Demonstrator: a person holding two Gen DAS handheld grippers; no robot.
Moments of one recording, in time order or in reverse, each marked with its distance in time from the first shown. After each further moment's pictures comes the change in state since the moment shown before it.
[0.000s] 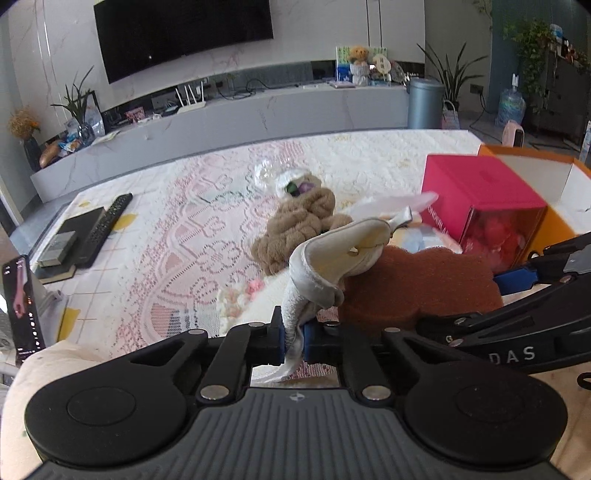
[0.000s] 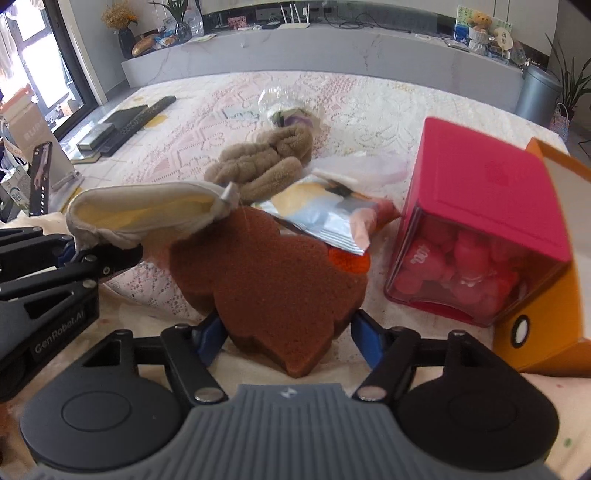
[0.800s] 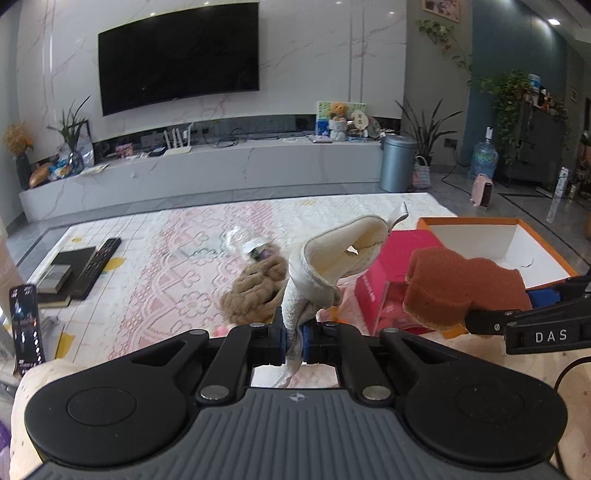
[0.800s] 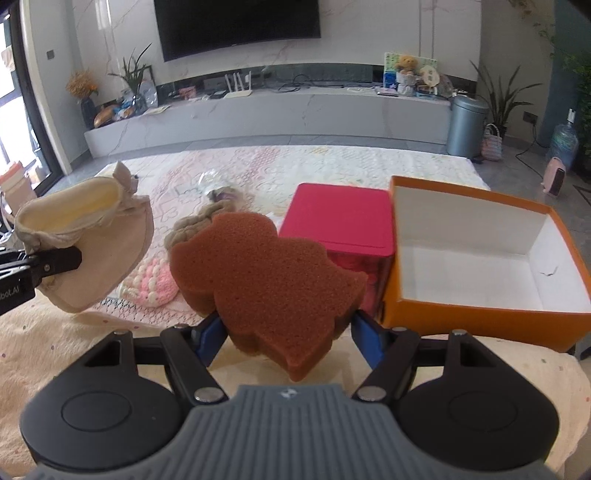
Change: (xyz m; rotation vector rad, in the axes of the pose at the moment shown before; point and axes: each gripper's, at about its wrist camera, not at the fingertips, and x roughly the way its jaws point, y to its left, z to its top) left arm -0.073 -0.022 0.021 -0.031 -0.161 -0.097; right arm -0.124 -0.052 -0.043 0.128 -0.212 -0.145
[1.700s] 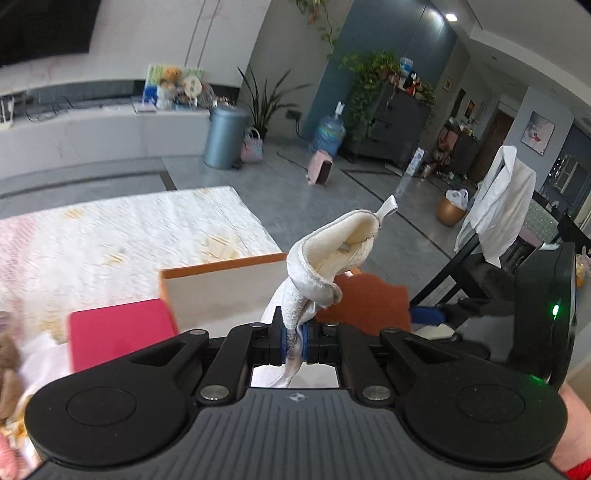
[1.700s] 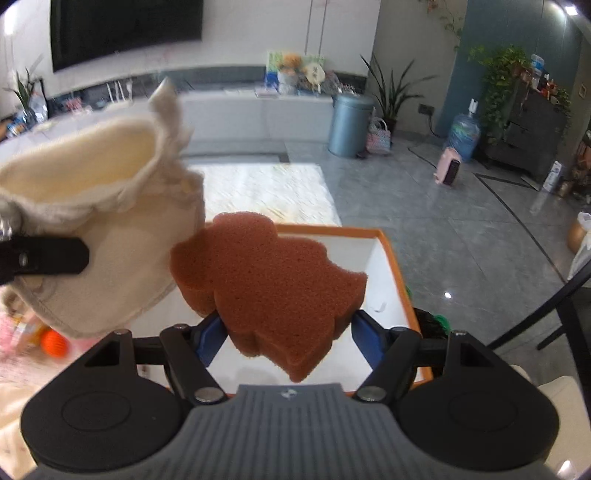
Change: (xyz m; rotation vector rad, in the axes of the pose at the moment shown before) left arm 0.148 -0.179 0.127 0.026 0.154 -0.561; right arm 0.020 -0.183 0.071 0.070 0.067 -0.338
